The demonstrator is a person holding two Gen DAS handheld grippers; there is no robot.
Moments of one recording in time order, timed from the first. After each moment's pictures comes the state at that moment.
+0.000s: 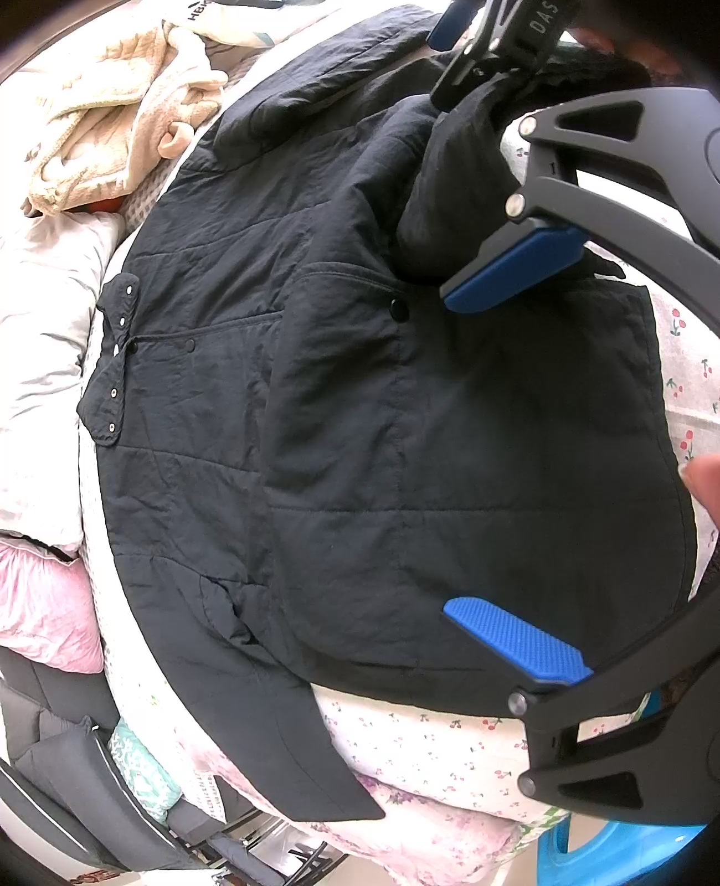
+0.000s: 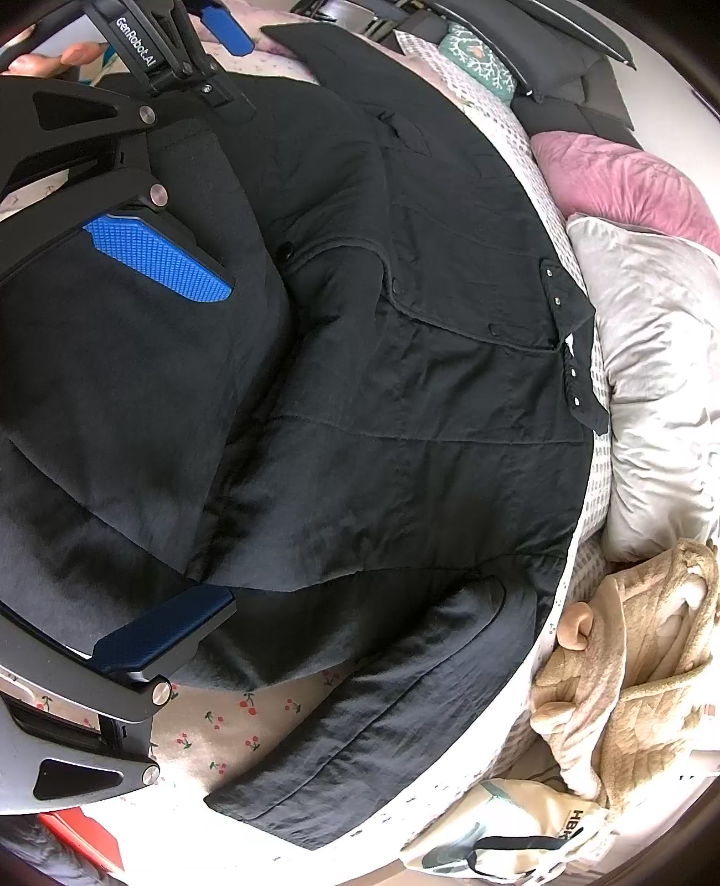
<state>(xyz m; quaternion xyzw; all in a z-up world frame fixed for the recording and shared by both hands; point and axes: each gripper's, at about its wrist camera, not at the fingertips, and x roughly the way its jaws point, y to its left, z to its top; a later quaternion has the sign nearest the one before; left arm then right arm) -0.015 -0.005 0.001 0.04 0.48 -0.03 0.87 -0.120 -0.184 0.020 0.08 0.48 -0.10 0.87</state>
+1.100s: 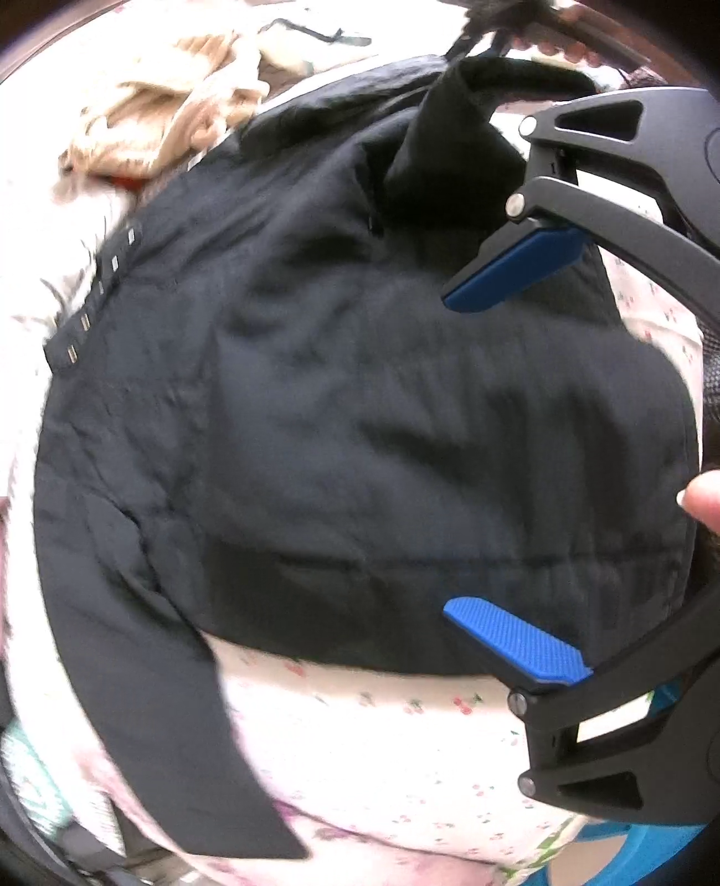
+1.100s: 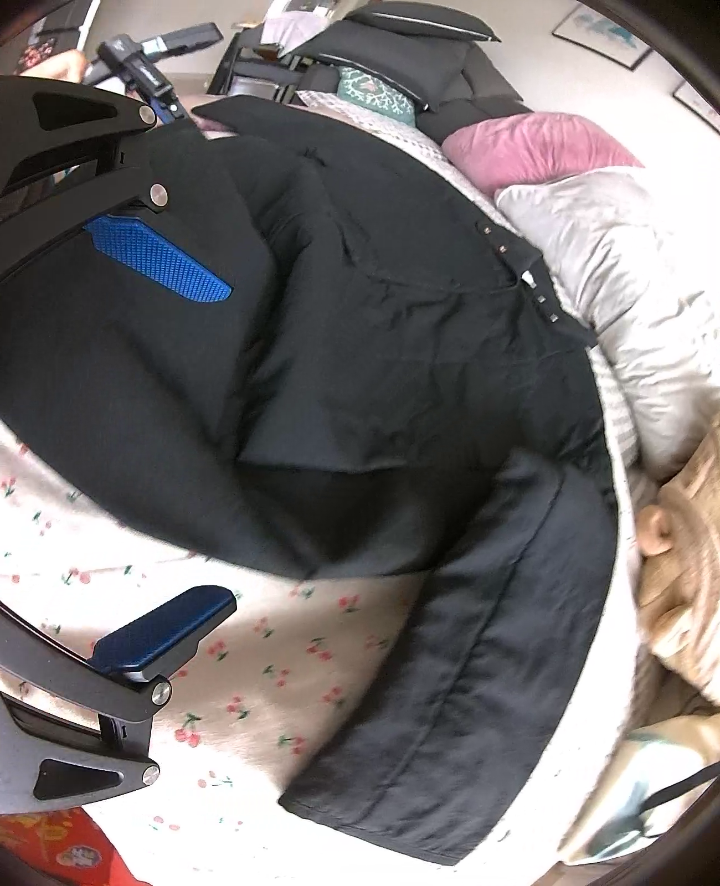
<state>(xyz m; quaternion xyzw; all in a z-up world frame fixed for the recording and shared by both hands) 0.012 0.125 -0.038 -0.08 0.57 -0.08 0.82 -0.162 -0.298 0.005 0.25 0.49 -0.06 0.83</state>
